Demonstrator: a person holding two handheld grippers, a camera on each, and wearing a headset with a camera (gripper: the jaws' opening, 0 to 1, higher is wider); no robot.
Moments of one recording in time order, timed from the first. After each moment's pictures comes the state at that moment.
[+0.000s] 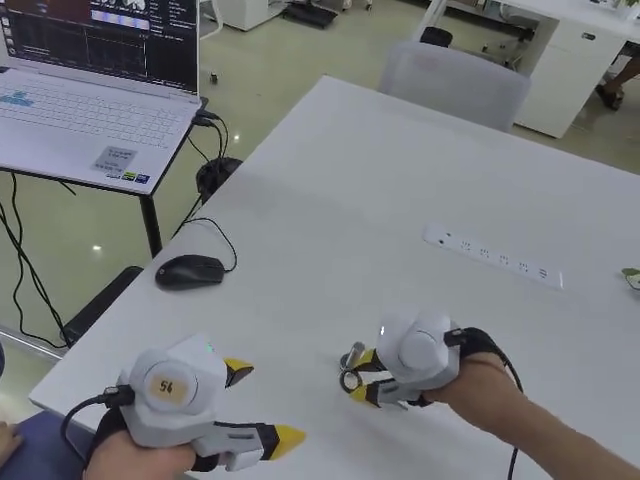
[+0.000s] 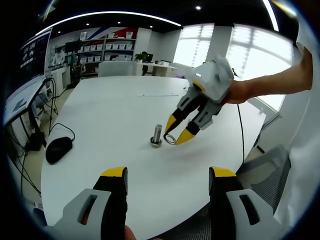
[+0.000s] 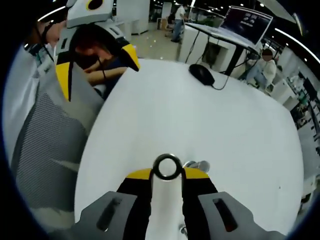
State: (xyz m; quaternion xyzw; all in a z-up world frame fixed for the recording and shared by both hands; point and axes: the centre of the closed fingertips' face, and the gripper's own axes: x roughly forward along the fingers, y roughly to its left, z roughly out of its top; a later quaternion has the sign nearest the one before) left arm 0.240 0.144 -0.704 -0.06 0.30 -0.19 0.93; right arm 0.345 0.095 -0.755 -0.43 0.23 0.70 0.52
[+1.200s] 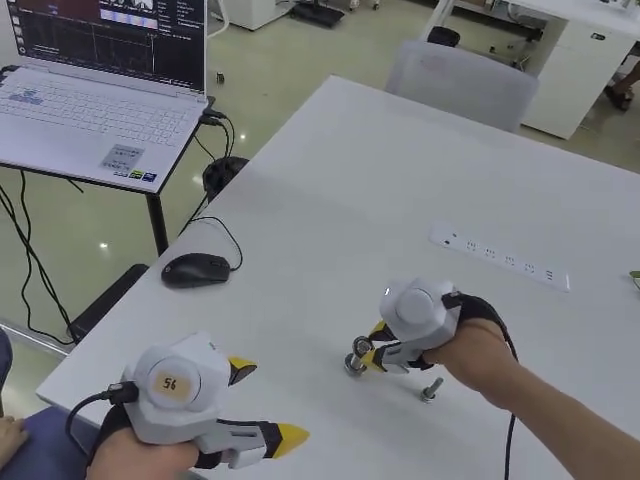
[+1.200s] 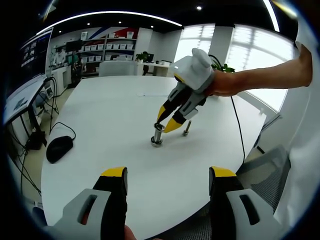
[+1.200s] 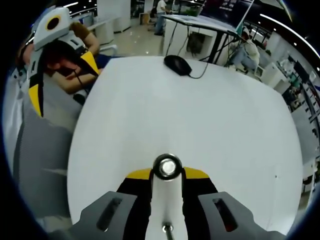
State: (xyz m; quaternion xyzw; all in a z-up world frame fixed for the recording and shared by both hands) left arm 0.238 0.145 -0.705 -0.06 0.30 -0.18 0.93; right arm 0.387 0.107 -0.764 -0.43 0.28 0.66 0.55
